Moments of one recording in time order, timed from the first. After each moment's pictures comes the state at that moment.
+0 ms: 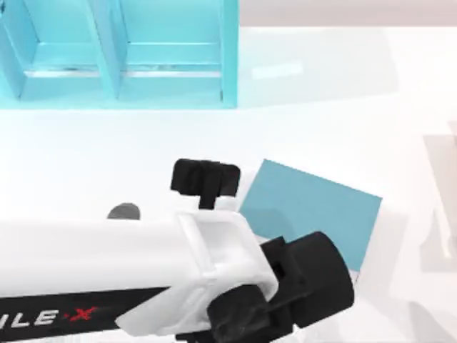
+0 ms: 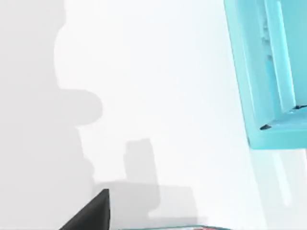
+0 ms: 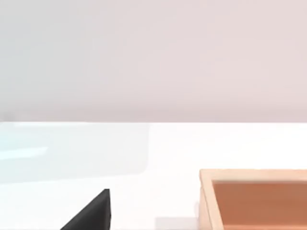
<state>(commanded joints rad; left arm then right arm) -1.20 1.64 1.06 -0.93 -0.97 -2.67 0.00 0.00 0.00 0.00 0.00 0.00</state>
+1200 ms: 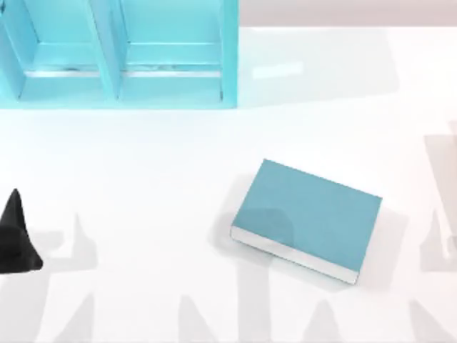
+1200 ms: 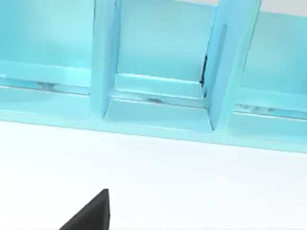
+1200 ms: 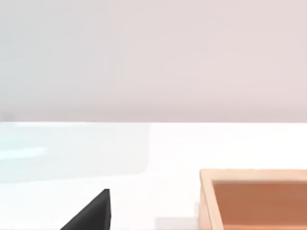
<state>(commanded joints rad) -0.08 0.10 0.04 -0.08 -0.05 -0.13 0.00 0.00 0.00 0.00 0.00 0.00</state>
